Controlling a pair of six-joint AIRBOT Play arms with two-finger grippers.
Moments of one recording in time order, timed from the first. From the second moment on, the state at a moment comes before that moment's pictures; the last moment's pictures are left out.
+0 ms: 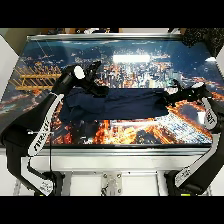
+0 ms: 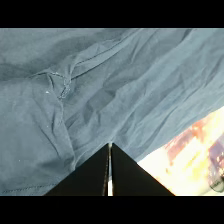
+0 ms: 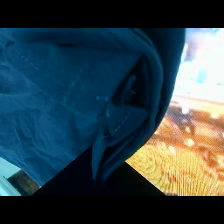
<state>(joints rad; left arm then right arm) -0.36 -1.76 1.66 1.15 -1.18 -1.54 -0.34 -2.03 1.57 -0.77 1.38 1.17</state>
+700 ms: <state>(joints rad) -0.48 -2.09 1.95 1.15 -1.18 -1.58 -0.26 -1.81 1.91 -1.02 1.55 1.41</state>
